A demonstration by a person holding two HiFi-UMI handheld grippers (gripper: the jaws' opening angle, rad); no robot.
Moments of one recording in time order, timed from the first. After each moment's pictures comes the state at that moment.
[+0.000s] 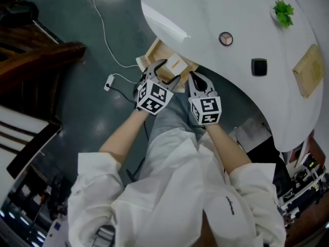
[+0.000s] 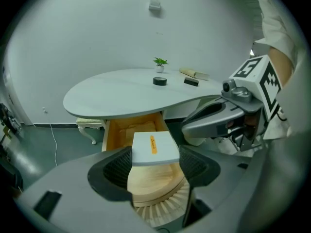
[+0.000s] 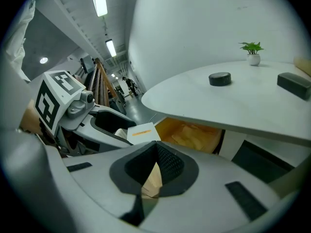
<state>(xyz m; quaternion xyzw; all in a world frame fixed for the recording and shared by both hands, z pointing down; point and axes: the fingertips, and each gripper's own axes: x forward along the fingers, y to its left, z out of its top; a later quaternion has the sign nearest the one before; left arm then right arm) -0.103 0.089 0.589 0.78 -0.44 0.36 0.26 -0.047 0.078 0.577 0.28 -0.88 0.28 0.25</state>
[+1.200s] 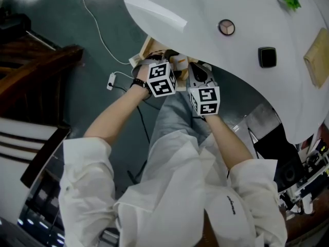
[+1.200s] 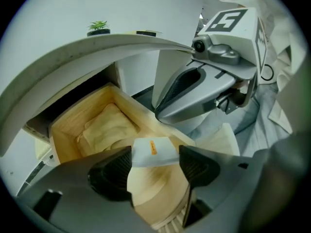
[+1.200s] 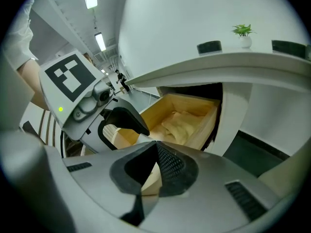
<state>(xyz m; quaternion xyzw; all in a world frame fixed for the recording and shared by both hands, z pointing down) -0.065 0.097 0.684 0.83 -0.13 0.52 0.18 -0.042 0.072 0.648 0.32 -0.85 0.30 0.29</state>
